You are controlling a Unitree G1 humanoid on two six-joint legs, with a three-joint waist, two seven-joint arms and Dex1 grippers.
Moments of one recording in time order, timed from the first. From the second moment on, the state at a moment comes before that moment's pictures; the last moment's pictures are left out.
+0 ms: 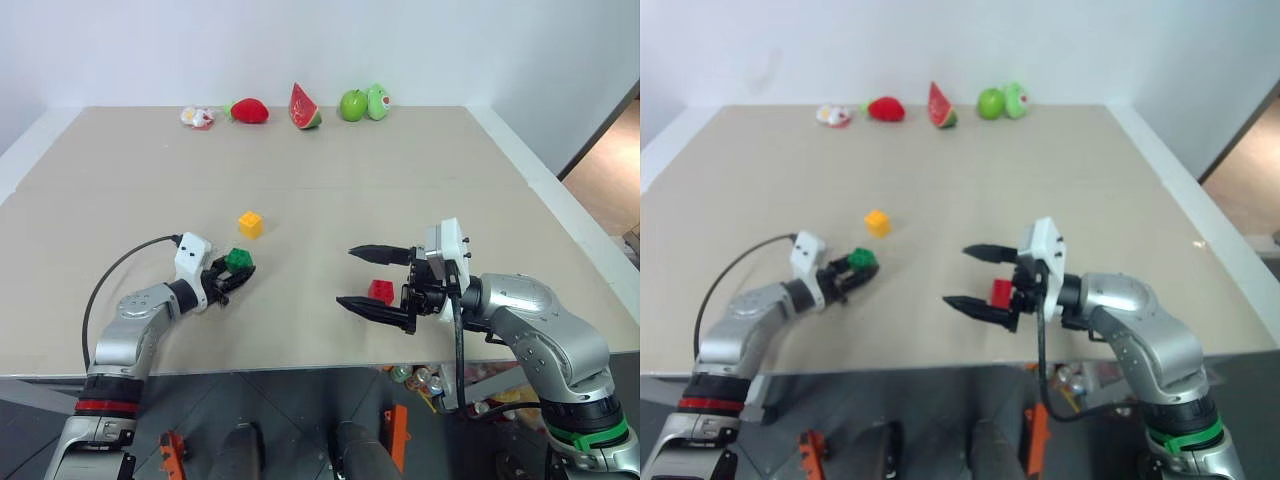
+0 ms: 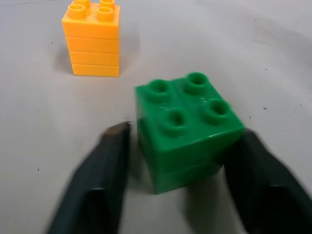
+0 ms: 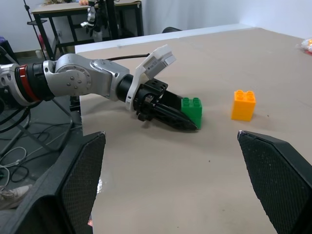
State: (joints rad) left arm -0.36 0.44 0.05 0.16 -0.33 0.35 -0.73; right arm -0.33 -0.63 0.00 -0.44 0.63 0.57 0.93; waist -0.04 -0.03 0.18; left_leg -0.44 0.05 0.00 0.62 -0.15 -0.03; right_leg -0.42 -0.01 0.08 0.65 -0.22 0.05
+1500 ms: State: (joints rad) left arm -0.82 0.23 -0.28 0.79 -0.14 -0.15 -1.32; right arm 0.06 -0.78 -0.36 -0.47 0.74 0.60 0.91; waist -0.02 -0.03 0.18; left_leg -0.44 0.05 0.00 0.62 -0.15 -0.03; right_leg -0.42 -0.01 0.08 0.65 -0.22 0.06
